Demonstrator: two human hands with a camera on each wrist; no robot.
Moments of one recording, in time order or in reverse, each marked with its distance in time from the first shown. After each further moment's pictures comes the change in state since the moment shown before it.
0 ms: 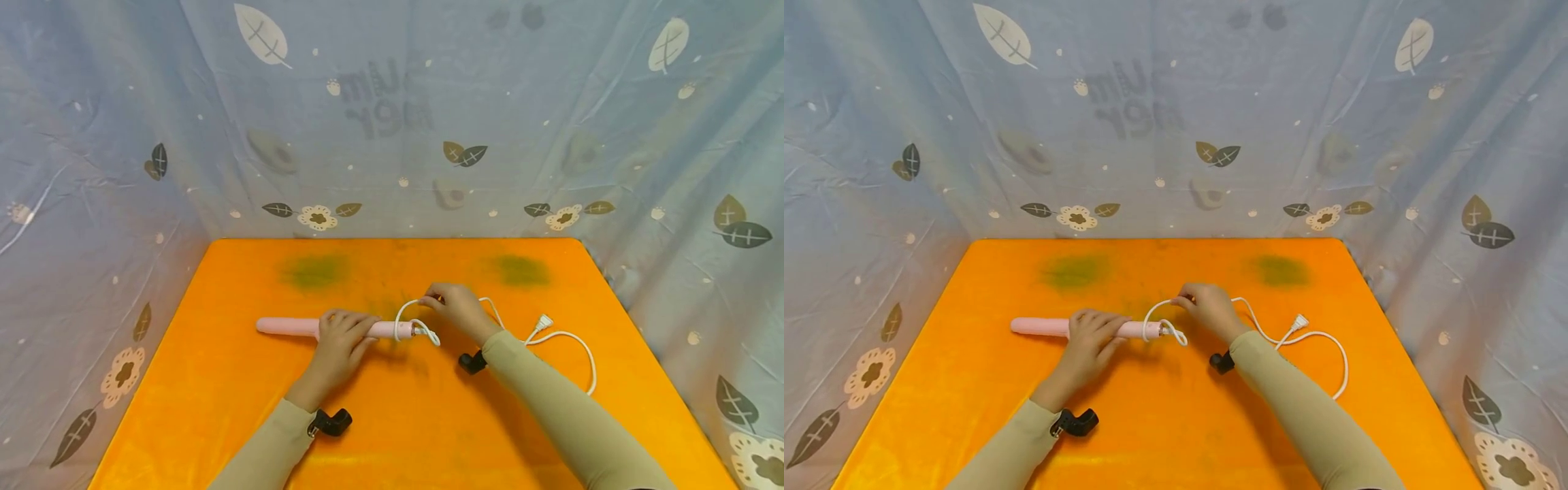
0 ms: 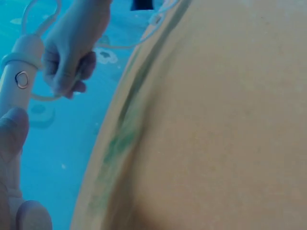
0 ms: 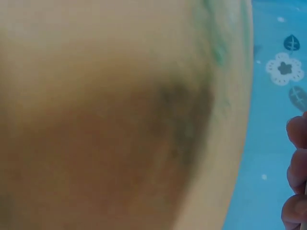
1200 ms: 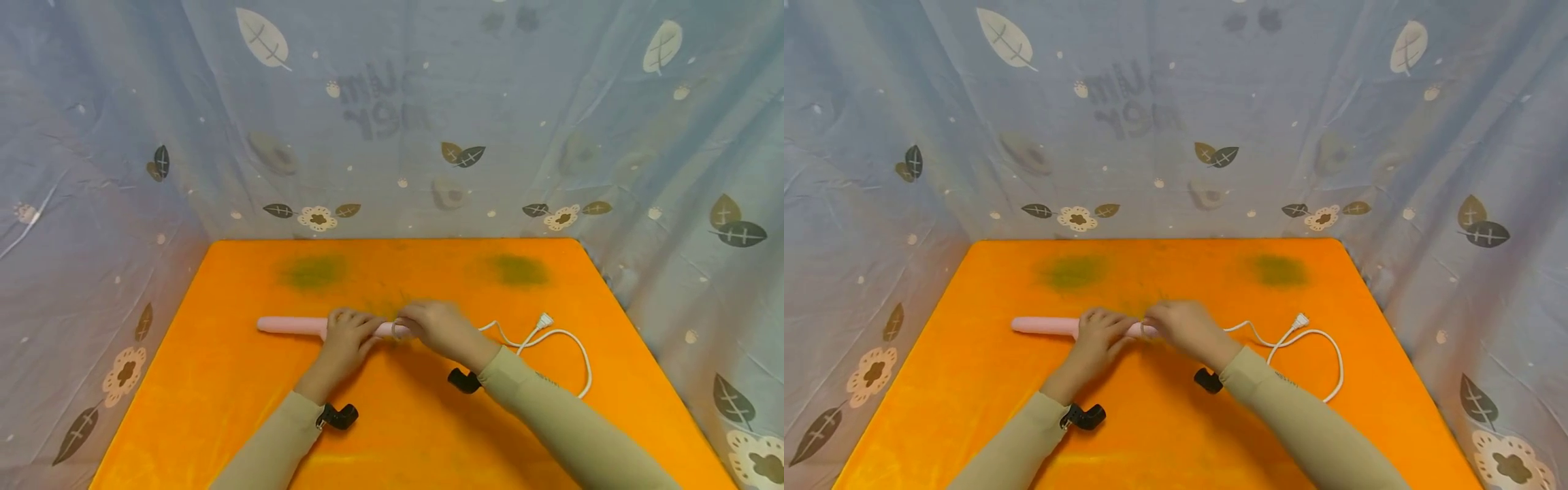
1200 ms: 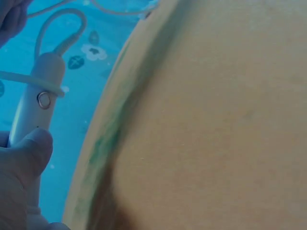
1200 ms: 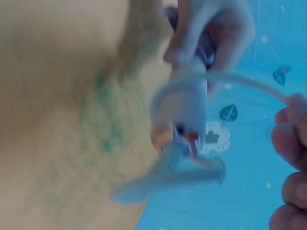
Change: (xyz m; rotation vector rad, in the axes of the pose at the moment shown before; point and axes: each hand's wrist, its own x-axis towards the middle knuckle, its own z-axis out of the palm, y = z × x) left_hand 0.003 -0.002 0.012 0.092 -0.154 -0.052; right_hand -0.031 -0.078 -0.020 -0.232 0.097 -0.537
